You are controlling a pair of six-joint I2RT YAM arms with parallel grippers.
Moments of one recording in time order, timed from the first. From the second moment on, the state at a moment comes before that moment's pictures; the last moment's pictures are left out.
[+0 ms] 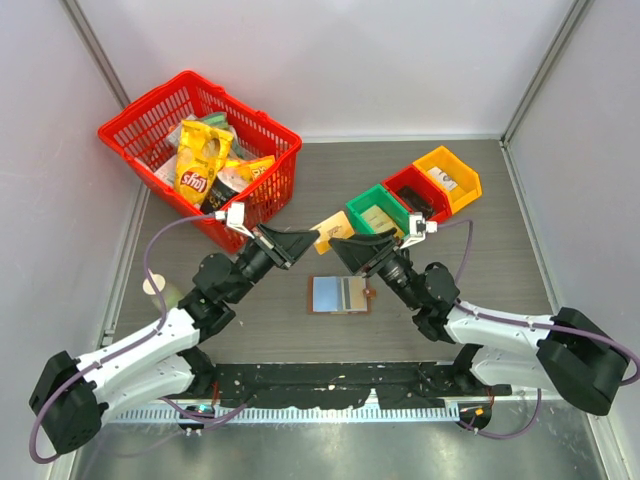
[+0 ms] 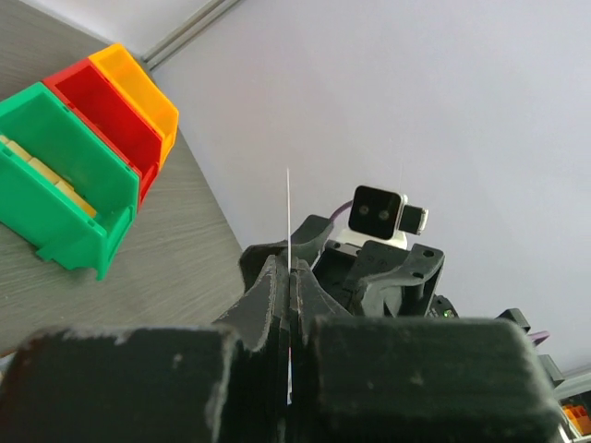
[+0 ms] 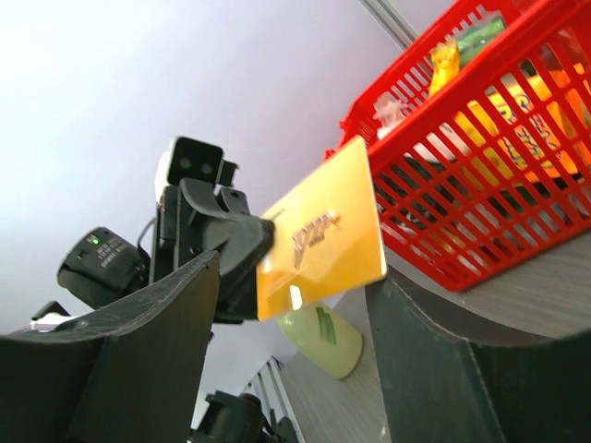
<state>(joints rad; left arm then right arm) -0.78 0.89 0.48 0.62 -0.03 -1.01 0.88 1.12 0.32 1.19 0.07 0.86</state>
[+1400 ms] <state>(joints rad) -0.54 0.82 0.75 -0.39 0.01 -0.37 0.21 1.31 0.61 0.36 -0.24 0.58</state>
